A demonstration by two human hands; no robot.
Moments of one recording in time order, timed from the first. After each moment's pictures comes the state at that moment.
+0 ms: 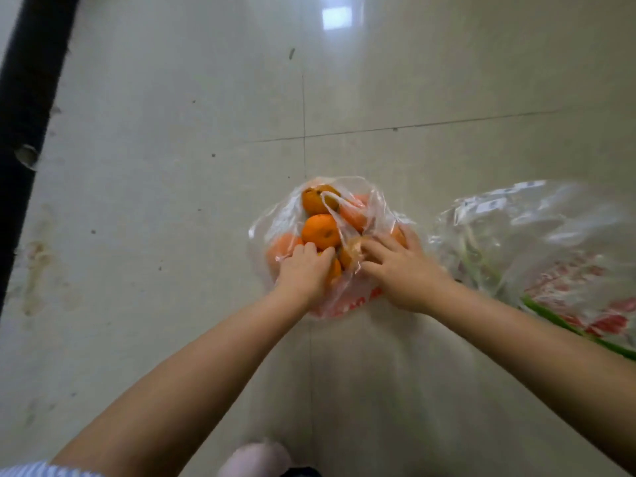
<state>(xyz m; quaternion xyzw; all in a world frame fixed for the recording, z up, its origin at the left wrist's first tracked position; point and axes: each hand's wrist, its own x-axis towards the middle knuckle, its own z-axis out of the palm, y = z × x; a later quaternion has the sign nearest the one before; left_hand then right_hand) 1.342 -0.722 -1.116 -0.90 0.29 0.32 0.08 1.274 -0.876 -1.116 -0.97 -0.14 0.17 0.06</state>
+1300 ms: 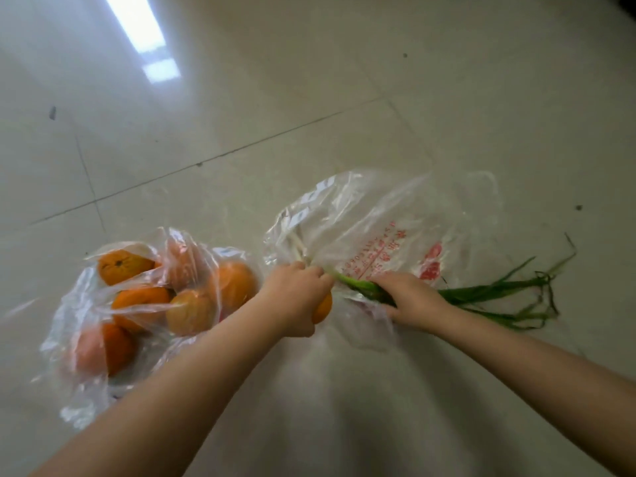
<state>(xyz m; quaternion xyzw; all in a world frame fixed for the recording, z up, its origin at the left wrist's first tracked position) 1.269 -0.899 -1.095 -0.71 0.66 0.23 0.13 1.122 -1.022 -1.132 -0.91 0.26 0.26 0.21</state>
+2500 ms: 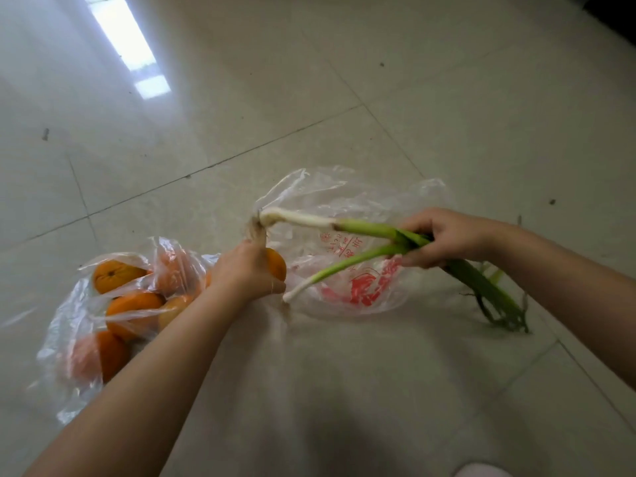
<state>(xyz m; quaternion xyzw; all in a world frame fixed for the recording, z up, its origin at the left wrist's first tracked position) 1.301 -0.897 -1.093 -0.87 0.36 0.33 -0.03 1.119 -1.091 -1.030 -0.77 0.22 0.24 0.55</state>
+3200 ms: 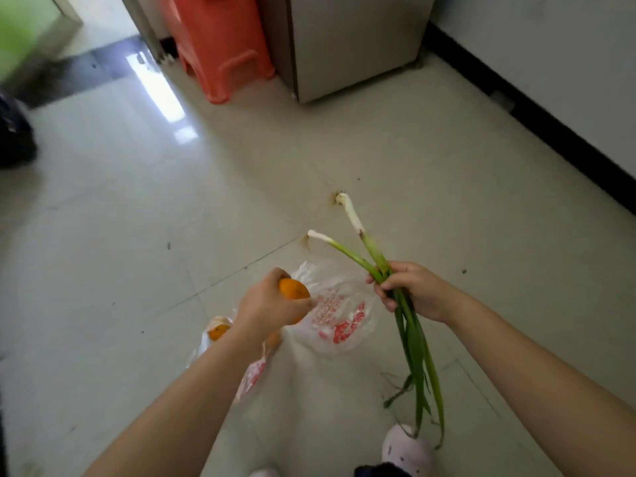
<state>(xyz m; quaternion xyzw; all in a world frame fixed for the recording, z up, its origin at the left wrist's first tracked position) 1.271 -0.926 -0.674 -0.88 0.21 0.39 -0.17 1.111 -1.078 -0.689 -0.52 0.36 0.06 0.77</state>
